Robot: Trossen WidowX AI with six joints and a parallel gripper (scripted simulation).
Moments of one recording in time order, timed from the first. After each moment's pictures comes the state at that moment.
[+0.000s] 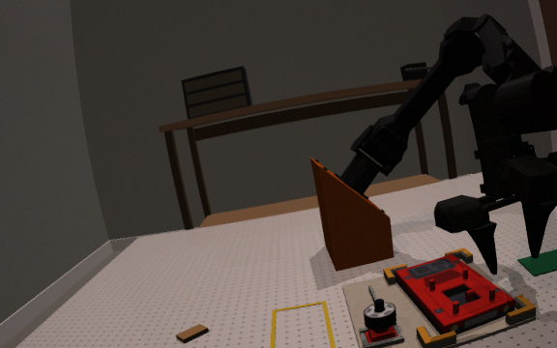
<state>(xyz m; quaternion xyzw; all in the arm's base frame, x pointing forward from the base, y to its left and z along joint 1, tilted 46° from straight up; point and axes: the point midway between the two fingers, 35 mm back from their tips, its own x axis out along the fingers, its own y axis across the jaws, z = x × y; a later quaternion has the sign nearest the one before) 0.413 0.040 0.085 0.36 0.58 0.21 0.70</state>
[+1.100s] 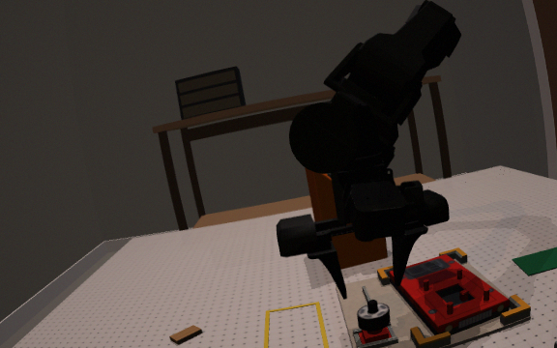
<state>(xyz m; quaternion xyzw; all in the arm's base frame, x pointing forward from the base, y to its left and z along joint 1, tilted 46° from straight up) 0.362 -0.076 -0.037 0.32 0.62 0.21 0.68</state>
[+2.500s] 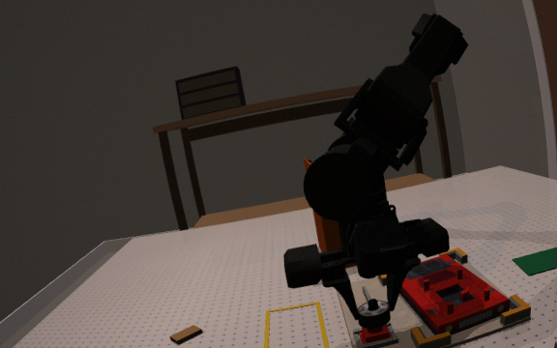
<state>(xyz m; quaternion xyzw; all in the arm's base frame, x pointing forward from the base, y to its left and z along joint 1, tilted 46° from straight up) 0.358 -0.047 -0.061 0.33 0.63 0.22 0.67</state>
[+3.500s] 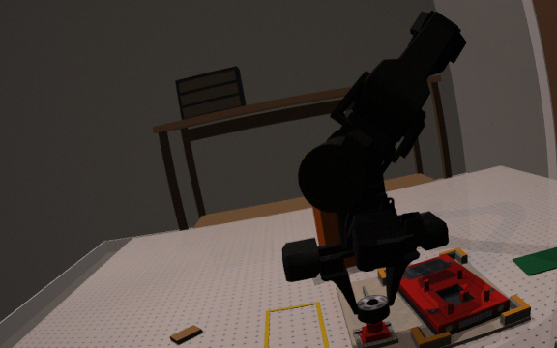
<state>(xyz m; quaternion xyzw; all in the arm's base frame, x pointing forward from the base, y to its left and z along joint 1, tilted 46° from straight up) 0.357 -0.052 -0.056 0.33 0.63 0.22 0.67</state>
